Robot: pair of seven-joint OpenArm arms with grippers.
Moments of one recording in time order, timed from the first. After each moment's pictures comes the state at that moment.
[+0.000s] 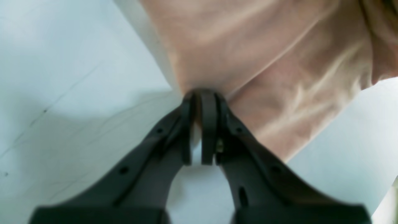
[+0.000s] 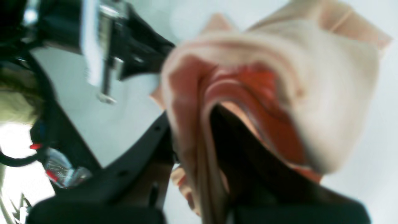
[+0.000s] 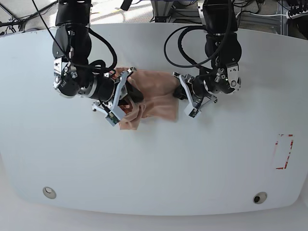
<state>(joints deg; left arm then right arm) -2.1 7.0 -10.2 81.7 -7.6 -42.0 56.3 -0.4 10.3 1.8 108.8 45.3 31.1 -74.6</state>
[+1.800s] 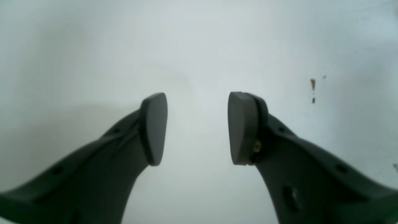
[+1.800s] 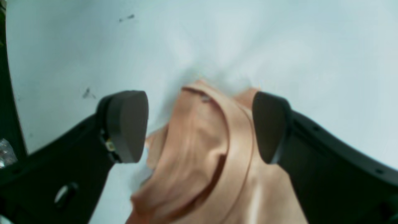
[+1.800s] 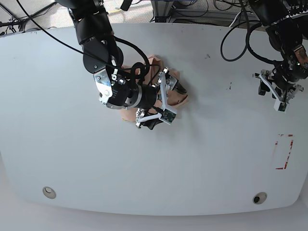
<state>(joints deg) 4.6 -13.6 -34.8 96.6 -14.5 -41.8 61.6 9.5 4.8 -20.4 99.6 21.4 39.2 -60.0</state>
